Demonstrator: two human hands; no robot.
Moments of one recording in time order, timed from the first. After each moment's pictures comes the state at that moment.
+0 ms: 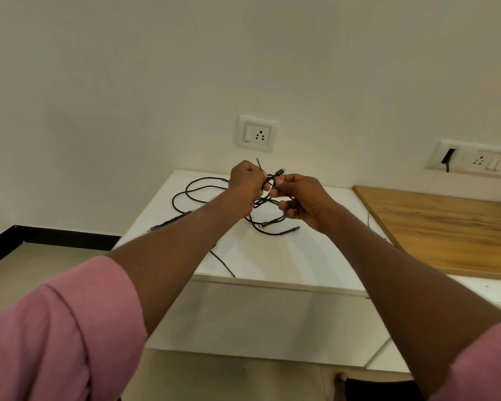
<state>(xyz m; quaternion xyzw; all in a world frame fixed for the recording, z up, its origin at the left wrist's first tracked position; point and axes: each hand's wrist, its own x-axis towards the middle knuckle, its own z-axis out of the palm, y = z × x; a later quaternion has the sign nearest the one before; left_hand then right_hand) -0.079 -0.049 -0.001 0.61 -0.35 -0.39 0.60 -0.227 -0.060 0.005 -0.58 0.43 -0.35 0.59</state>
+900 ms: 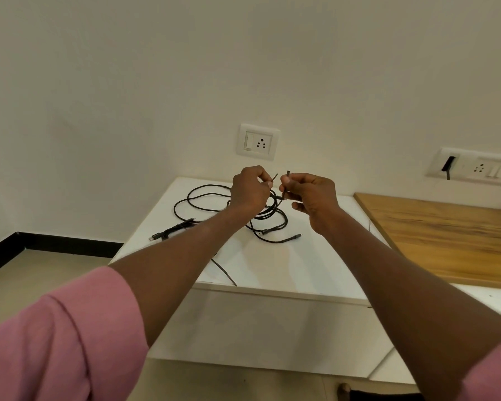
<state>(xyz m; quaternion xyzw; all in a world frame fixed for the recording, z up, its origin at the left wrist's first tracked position) -0.079 -0.049 -0.008 0.67 -0.51 -0.14 0.52 -0.225 -0.063 0.010 -0.58 0.44 -0.47 0.51</state>
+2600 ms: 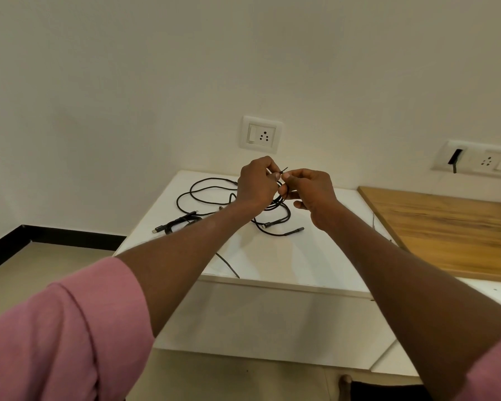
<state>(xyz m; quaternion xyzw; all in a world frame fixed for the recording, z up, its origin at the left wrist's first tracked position) -0.085 -0.048 -0.009 0.64 -0.55 -0.12 0.52 -0.219 -0.056 0.010 -0.61 0.47 -0.42 0.47</state>
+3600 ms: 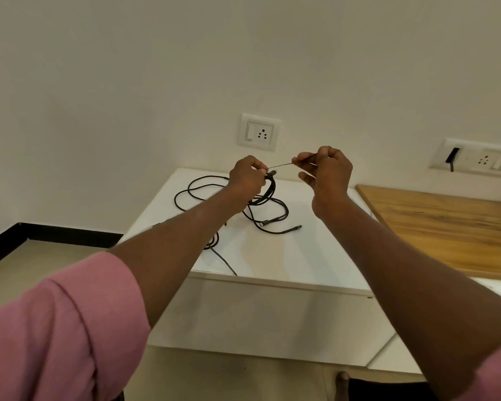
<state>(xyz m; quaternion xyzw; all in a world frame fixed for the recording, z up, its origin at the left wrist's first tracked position) -0.068 -0.050 -0.002 0.64 -0.44 -0.31 0.54 -0.221 -0.062 0.030 -0.44 0.38 -0.63 0.51</state>
